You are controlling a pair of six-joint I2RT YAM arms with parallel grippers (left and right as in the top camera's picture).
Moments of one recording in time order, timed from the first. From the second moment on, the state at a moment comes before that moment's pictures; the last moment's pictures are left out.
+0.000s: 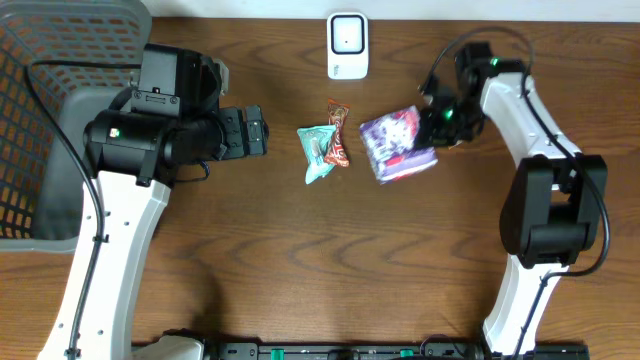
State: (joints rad) left arm -0.18 1.42 1.58 -1.18 0.19 -0.29; right arm 0.07 2.14 1.79 -1.17 -0.34 -0.06
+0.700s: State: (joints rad) left arm -0.18 1.42 1.58 -1.18 0.19 -0.29; right arm 0.46 2.12 1.72 -1.13 0.65 0.28
